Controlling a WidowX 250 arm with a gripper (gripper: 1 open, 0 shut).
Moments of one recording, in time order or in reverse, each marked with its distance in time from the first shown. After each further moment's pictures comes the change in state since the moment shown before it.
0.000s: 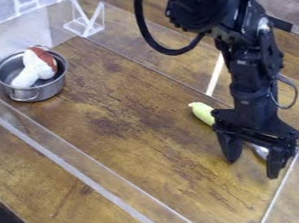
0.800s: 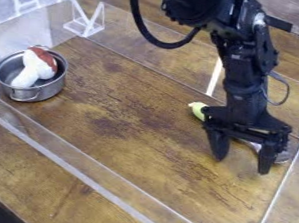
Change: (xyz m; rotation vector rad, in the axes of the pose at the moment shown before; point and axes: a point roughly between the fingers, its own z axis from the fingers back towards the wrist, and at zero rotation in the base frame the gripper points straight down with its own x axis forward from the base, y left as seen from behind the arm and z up) arm -0.002 0.009 0.007 0.037 0.033 0.102
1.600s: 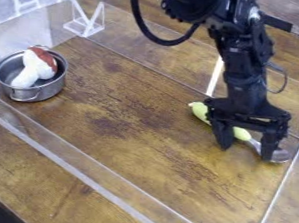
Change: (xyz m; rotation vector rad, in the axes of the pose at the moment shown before) arm 0.022 0.006 -0.005 -0.020 -0.048 0.016
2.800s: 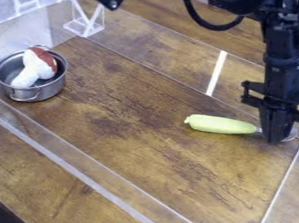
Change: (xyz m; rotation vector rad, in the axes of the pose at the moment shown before) arm 0.023 -0.024 0.002 -0.010 0.174 -0.262
